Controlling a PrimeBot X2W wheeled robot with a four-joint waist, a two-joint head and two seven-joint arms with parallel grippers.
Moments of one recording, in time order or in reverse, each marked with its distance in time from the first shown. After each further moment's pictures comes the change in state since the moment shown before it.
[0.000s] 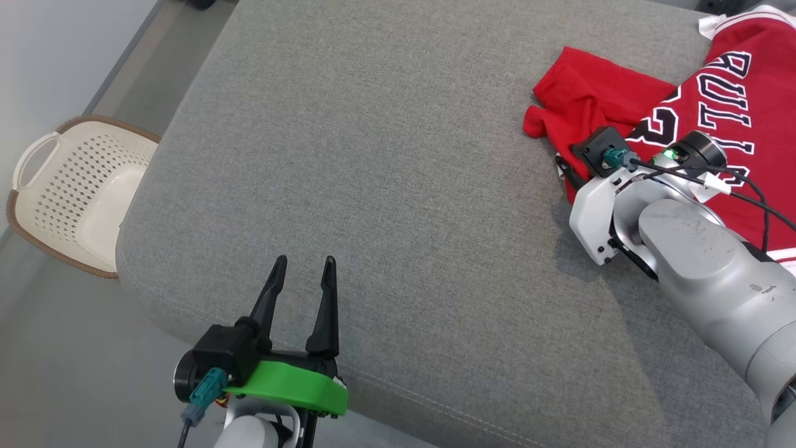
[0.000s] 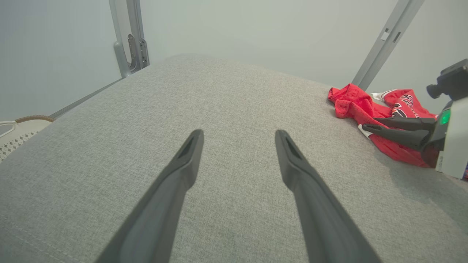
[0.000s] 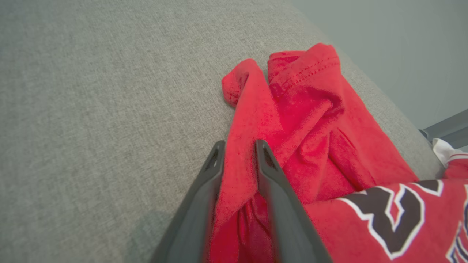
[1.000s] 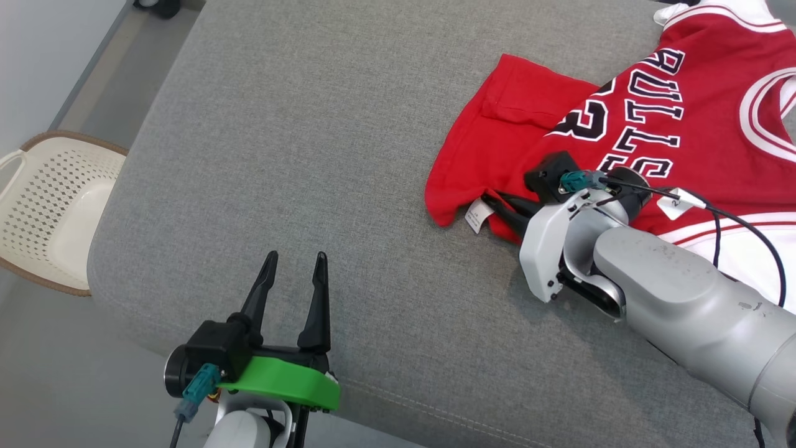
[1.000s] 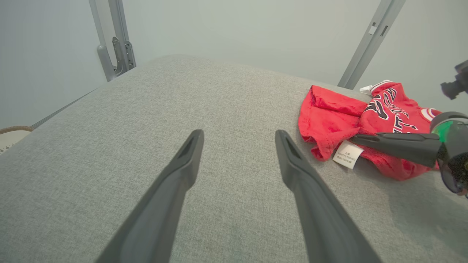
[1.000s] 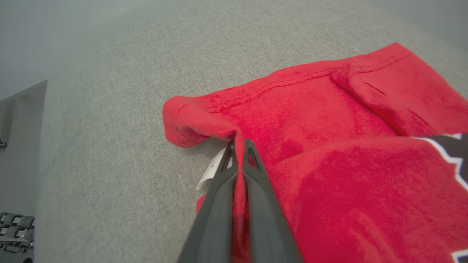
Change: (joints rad) left arm -0.007 0.000 0.034 0.011 0.031 -0.020 0.000; right arm 0.046 -0.072 0.221 -0.400 0.395 0.000 0.062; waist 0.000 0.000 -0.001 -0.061
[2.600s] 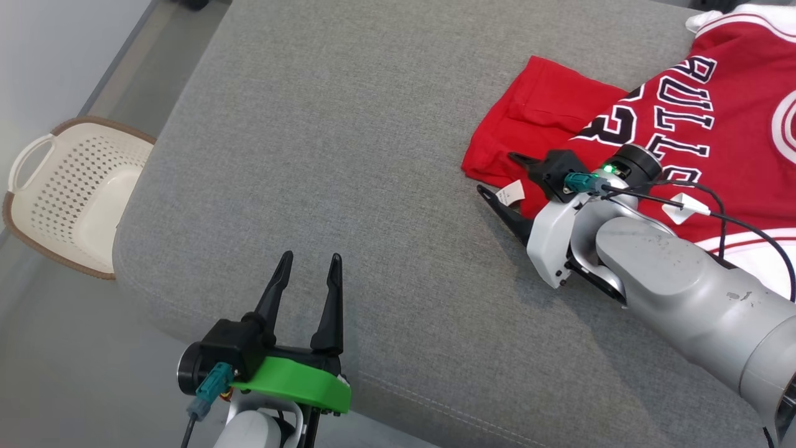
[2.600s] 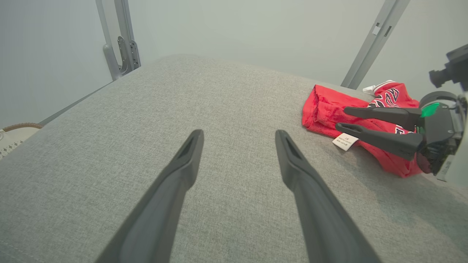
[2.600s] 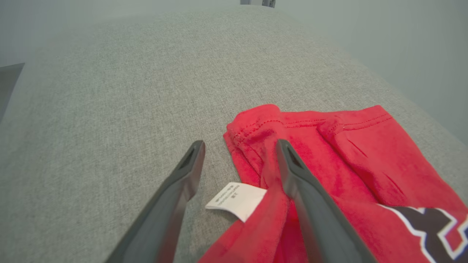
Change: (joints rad) left arm -0.012 0.000 -0.035 0.009 -0.006 -0.001 0.000; right arm -0.056 0.051 0.043 0.180 -0.133 0.000 -0.174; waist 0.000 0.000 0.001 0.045
